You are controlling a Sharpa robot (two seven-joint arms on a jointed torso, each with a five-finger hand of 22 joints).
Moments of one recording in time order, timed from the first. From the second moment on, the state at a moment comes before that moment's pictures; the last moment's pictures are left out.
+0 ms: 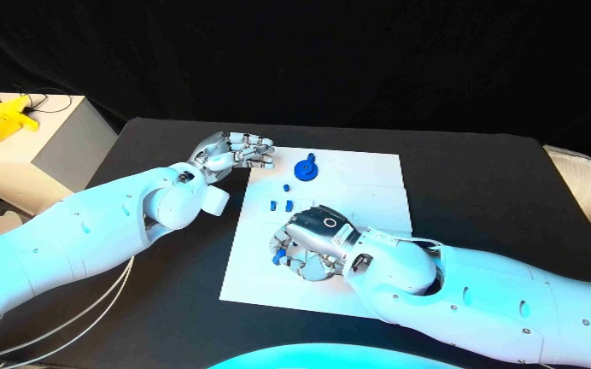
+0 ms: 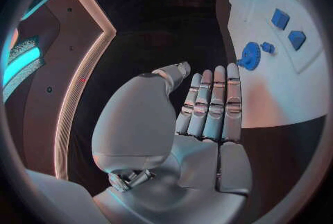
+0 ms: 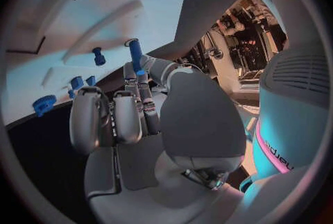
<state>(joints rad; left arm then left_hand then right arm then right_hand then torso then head) 0.89 -0.85 0.26 1.35 -0.27 -0.05 0.32 1.40 -0.18 0.52 0.11 0.14 0.90 0.21 0.19 0.32 1.09 0.16 0.07 0.07 1.00 0.12 0.23 0.31 0.18 0.97 0.22 0.23 0.11 1.01 -0.60 -0.14 1.70 -1.81 -0.41 -0.12 1.37 -0.19 0.64 0.04 0.12 1.11 0.12 0.18 0.43 1.26 0.08 0.08 0.12 1.46 -0.03 1.34 1.11 0.08 1.47 0.07 1.31 1.30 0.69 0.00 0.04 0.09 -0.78</state>
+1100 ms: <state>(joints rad) 0.89 -0.86 0.26 1.35 -0.27 -0.05 0.32 1.40 -0.18 0.52 0.11 0.14 0.90 0.21 0.19 0.32 1.09 0.16 0.07 0.07 1.00 0.12 0.23 0.31 0.18 0.97 0.23 0.22 0.10 1.01 -0.59 -0.14 1.69 -1.85 -0.39 -0.14 1.31 -0.21 0.62 0.05 0.08 1.06 0.14 0.16 0.44 1.22 0.07 0.07 0.14 1.47 -0.01 1.31 1.06 0.08 1.46 0.09 1.25 1.25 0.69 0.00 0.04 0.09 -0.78</state>
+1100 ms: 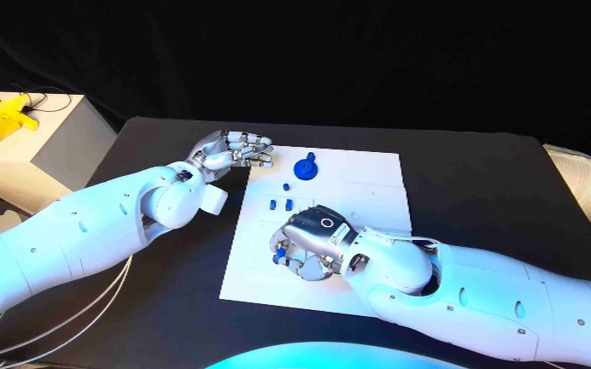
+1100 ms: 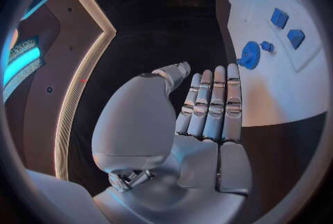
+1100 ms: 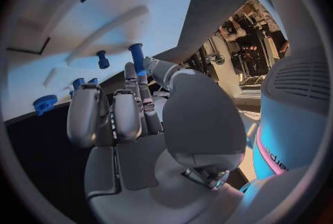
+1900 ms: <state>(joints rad) 0.89 -0.86 0.26 1.35 -0.27 -0.05 0.32 1.40 -0.18 0.52 0.11 0.14 0.90 0.21 0.19 0.32 1.09 0.16 0.07 0.07 1.00 0.12 0.22 0.31 0.18 0.97 0.23 0.22 0.10 1.01 -0.59 -0.14 1.68 -1.81 -0.41 -0.10 1.47 -0.19 0.14 0.24 0.06 0.95 0.15 0.08 0.38 0.97 0.11 0.09 0.07 1.42 0.02 1.21 0.90 0.12 1.37 0.12 0.92 0.97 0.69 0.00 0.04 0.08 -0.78</state>
